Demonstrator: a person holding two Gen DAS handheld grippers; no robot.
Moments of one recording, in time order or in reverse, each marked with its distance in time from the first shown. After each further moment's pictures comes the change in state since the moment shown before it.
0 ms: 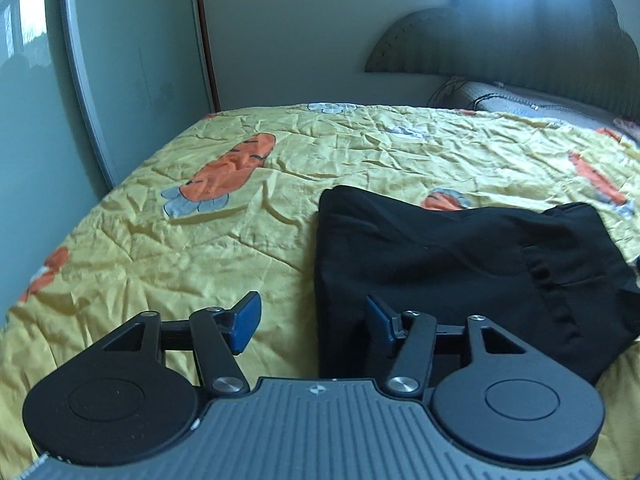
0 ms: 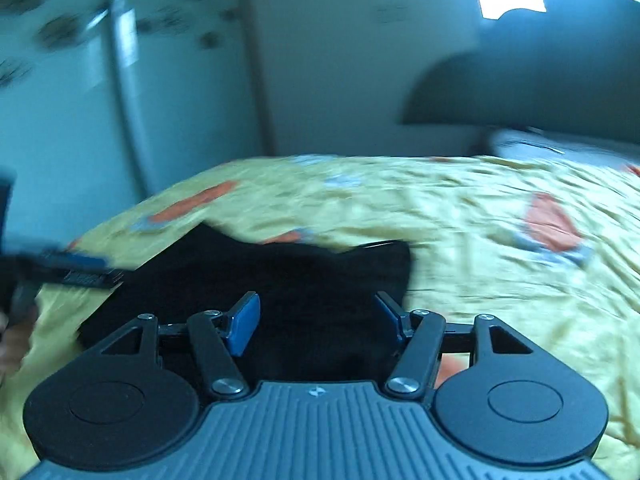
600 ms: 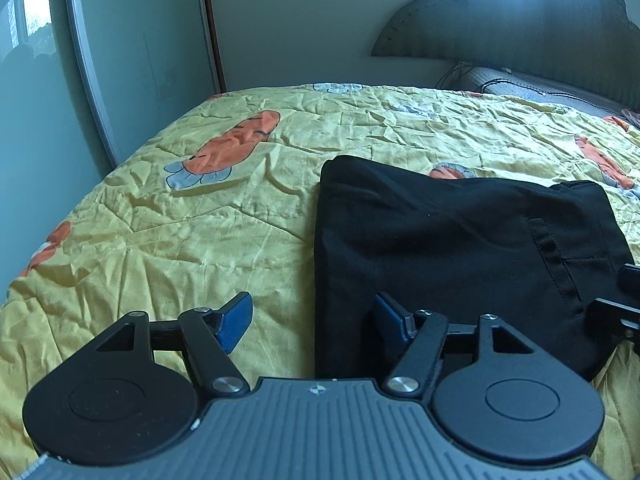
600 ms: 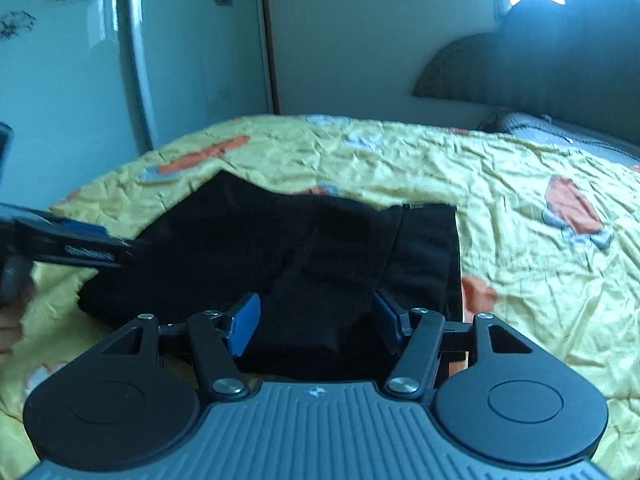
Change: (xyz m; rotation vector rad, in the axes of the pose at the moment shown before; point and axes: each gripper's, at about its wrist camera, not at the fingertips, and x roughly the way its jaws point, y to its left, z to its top) left arm 0.007 -0.004 -0.014 0.003 0.045 0.035; right arm 0.019 0.020 -0.012 0.005 0.076 -0.066
